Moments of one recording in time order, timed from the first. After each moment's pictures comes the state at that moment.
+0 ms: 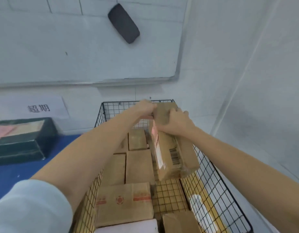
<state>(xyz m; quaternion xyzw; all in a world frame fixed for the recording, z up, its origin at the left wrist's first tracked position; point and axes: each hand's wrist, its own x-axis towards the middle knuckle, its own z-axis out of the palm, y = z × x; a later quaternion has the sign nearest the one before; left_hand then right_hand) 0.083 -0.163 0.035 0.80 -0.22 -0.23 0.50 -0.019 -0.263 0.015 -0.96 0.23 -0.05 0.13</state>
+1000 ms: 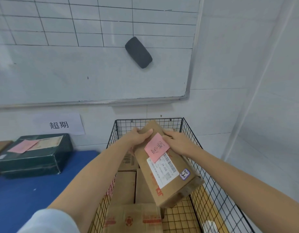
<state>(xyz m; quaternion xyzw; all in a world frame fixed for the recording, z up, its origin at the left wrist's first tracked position) 0.101 -0.100 0.010 0.86 -0.10 -0.27 0.42 -0.015 -0.245 0.021 -0.95 0.09 -0.05 0.30</state>
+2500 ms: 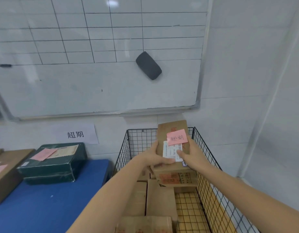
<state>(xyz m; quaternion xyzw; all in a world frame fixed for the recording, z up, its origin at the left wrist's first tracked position) 0.081 -0.109 -0.016 0.80 -0.19 -0.32 0.46 -0.008 -0.261 -0.015 -0.88 0.12 -0.18 0.43</state>
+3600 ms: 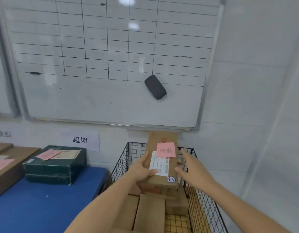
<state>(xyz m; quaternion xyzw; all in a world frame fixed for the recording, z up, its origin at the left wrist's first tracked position) 0.061 -0.084 -0.005 0.84 -0.12 -0.18 0.50 -0.039 -0.277 0.028 -0.97 0.05 -0.14 0.19</state>
